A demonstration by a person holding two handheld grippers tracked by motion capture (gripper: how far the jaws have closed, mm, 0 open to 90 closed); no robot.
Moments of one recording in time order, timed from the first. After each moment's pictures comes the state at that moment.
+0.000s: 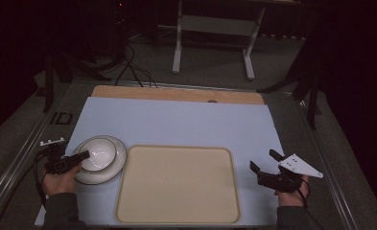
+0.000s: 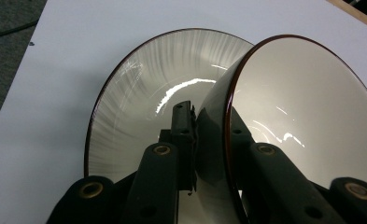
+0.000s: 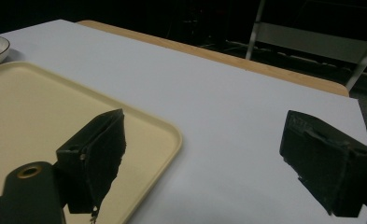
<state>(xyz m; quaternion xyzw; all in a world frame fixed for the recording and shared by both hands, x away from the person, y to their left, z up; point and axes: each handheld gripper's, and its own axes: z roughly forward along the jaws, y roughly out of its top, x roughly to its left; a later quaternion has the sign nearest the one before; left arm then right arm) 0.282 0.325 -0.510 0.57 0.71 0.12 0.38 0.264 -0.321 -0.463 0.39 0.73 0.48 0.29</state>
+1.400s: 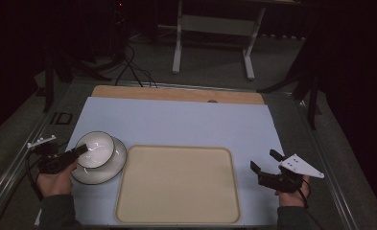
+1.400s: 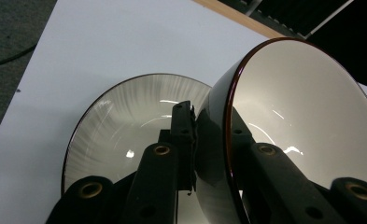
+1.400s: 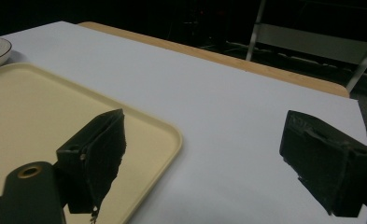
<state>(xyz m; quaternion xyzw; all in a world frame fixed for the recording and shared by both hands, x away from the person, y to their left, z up) 0.267 0.322 -0.480 0.56 0.68 0.14 0.46 0.263 -0.322 -0.462 0.39 0.73 0.49 0.29</state>
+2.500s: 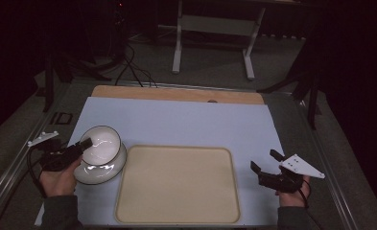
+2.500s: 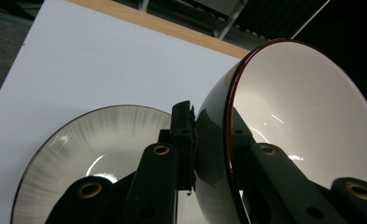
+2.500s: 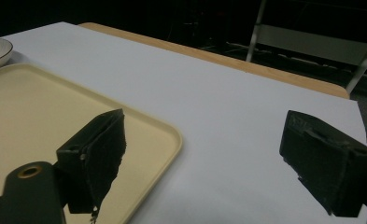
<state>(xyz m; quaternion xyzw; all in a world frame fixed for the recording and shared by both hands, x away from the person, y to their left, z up) 0.261 0.299 -0.449 0.57 0.64 0.17 0.49 0.262 -0.322 -0.461 0.39 0.73 0.49 0.29</state>
